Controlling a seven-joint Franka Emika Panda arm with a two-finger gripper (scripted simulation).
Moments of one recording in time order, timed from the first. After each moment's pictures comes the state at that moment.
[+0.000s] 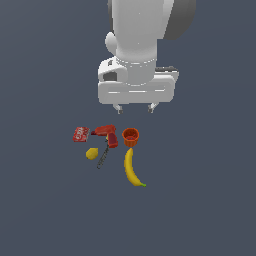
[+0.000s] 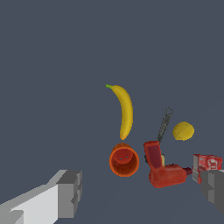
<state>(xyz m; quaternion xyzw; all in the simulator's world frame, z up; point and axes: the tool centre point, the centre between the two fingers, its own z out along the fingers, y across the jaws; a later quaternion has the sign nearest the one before) 0.008 0.023 0.326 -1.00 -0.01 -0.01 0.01</state>
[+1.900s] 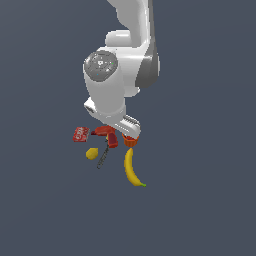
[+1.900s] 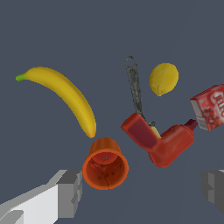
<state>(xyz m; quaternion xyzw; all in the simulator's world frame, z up) -0.016 -0.048 0.203 -0.96 0.26 0.10 -0.02</state>
